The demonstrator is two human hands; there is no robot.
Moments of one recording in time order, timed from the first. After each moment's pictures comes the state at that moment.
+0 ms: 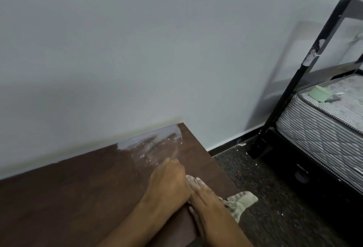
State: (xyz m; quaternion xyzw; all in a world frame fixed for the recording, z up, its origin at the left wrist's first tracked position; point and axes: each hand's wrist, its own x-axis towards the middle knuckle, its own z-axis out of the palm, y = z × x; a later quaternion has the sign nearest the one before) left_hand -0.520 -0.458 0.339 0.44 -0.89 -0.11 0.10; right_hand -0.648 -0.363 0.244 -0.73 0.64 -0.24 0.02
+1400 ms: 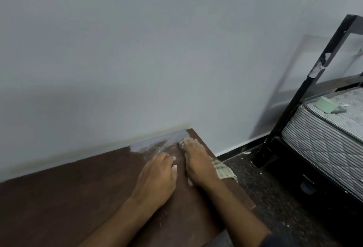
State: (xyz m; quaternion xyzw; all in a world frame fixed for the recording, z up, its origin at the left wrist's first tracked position) left_hand -0.469 -0.495 0.308 0.43 -0.85 -0.12 0.27; right_hand -0.648 -0.512 0.259 -0.65 0.72 -0.22 0.06
